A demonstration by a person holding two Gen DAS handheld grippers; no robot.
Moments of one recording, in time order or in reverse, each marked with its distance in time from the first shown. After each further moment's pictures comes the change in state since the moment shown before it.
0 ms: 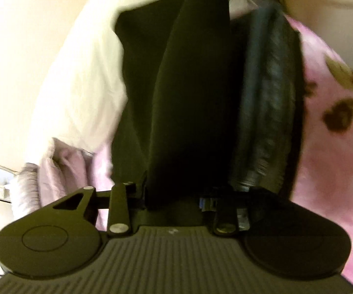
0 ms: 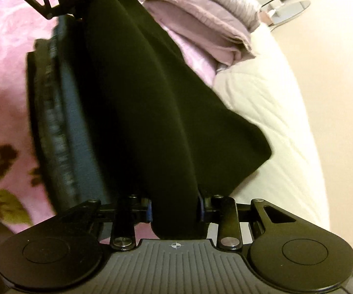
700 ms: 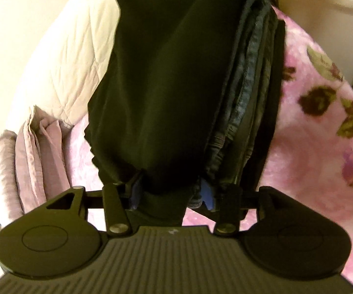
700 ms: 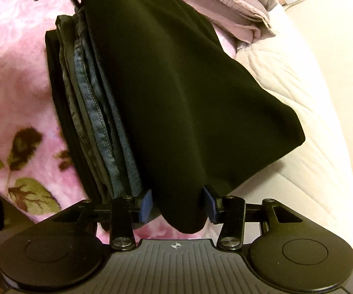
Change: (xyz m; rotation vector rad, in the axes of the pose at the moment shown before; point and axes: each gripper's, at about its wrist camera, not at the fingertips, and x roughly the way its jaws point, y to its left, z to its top) left arm -0.051 -0.002 -0.048 -0.160 0.032 -0.117; right arm -0.009 0.024 -0.004 0.054 0.084 0.060
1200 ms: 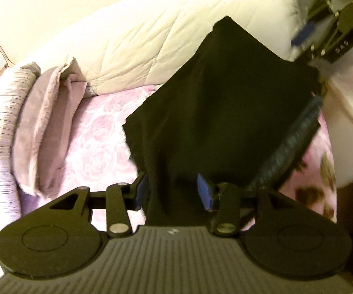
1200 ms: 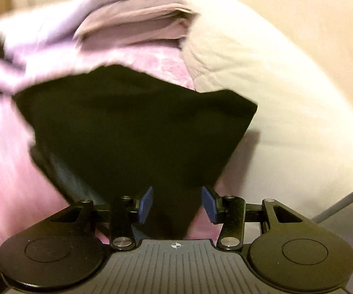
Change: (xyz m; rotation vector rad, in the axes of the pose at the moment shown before) left arm -0.050 0.096 0.003 -0.480 -0.037 -0.073; right arm -0.010 -0.121 0.017 0.740 -0.051 0.261
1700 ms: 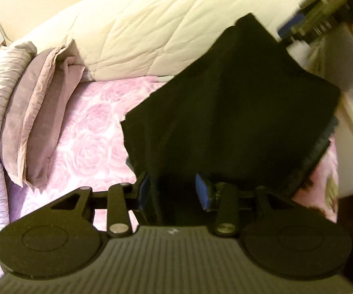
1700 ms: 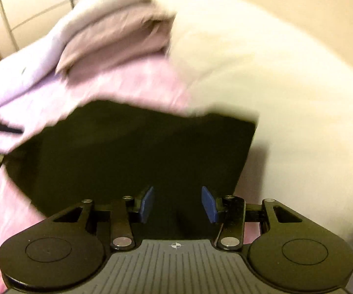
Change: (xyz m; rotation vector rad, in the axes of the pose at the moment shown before) left arm 0.034 0.018 0.026 -0.075 0.064 -0.028; right arm 0.025 -0.037 0.065 0.084 -0.080 0.015
